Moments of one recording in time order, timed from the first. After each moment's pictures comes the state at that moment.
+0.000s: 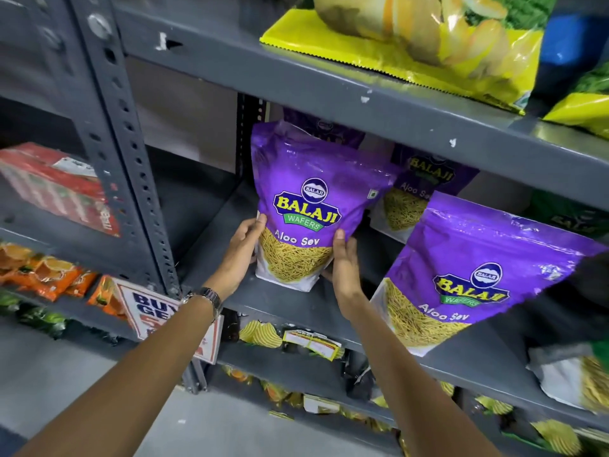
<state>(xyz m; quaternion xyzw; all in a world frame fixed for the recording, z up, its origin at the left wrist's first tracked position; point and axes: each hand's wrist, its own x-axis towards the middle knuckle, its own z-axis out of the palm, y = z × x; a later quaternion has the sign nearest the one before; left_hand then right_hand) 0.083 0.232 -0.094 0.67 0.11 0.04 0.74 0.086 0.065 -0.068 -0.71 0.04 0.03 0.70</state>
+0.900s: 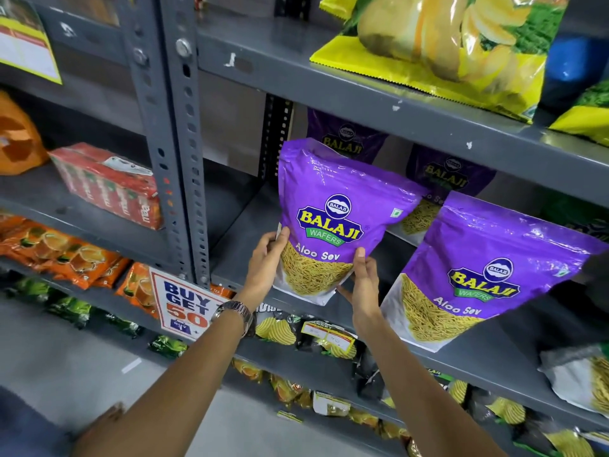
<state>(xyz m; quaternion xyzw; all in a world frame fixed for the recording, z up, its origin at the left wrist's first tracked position) 0.047 0.225 -0.104 0.65 0.14 0.08 0.74 0.036 0.067 -0.065 -0.66 0.08 0.02 0.75</state>
